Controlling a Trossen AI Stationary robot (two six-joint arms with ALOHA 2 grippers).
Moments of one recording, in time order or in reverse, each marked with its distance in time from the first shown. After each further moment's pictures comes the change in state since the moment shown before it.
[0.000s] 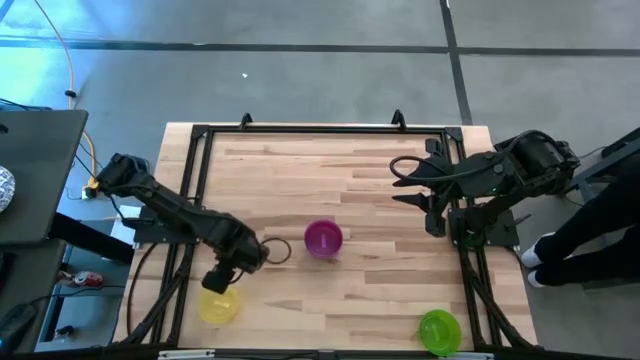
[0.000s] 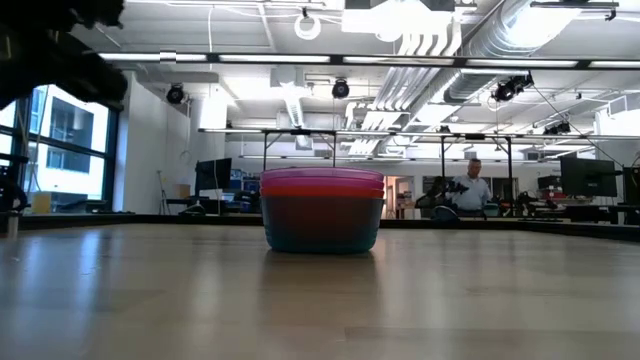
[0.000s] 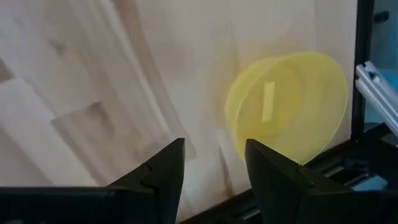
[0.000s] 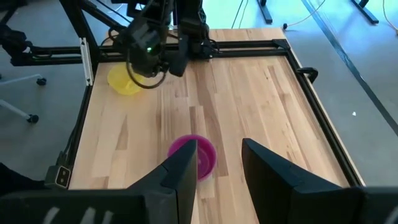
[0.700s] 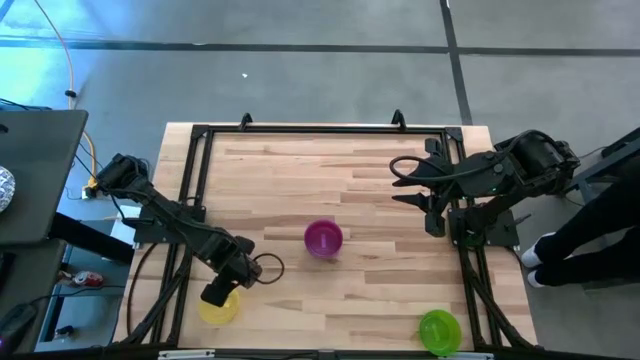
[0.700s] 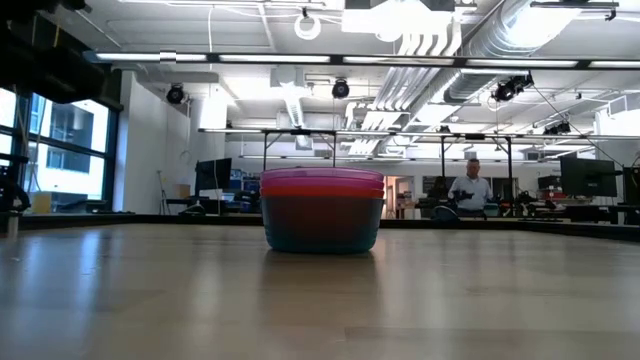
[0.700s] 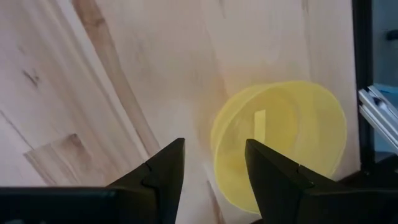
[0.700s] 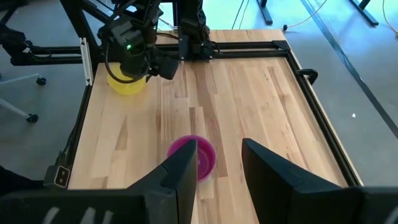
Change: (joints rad) left arm -0.131 0.001 -0.050 0.164 -0.085 -0.141; right arm 0.000 0.000 0.000 0.004 0.000 -0.009
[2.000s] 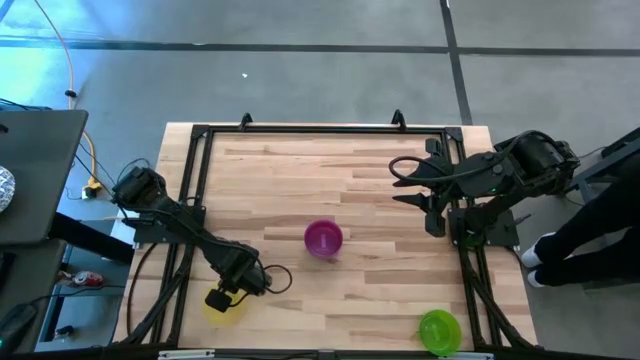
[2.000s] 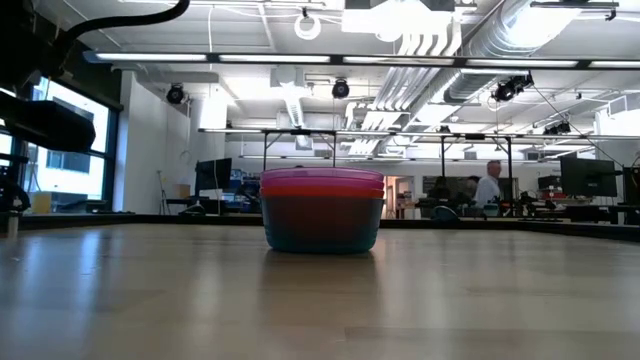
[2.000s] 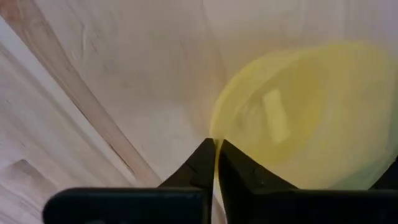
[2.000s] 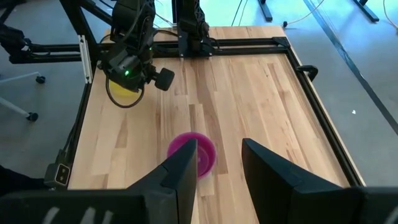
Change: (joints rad) left arm -0.008 0.195 0.000 0.034 0.078 0.089; right arm 0.000 0.000 0.000 -0.013 -0.002 0.012
